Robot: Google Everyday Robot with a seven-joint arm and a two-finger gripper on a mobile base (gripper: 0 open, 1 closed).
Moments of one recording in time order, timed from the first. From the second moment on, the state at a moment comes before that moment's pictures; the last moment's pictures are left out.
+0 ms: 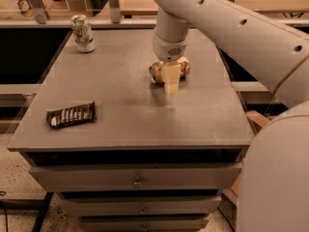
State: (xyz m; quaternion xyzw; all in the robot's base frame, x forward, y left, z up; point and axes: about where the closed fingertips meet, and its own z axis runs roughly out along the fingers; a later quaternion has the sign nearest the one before) arm 0.654 -0.038 0.836 -0.79 0.60 -0.03 0.10
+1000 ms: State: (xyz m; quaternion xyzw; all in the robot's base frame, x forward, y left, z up) arm 0.659 -0.038 0.830 -0.78 0.61 -0.02 0.09
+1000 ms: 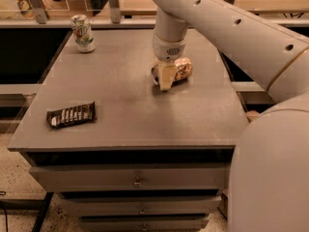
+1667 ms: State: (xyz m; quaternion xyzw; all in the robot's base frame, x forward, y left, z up) arm 0.648 -0.045 0.871 -0.78 0.62 0.00 0.12
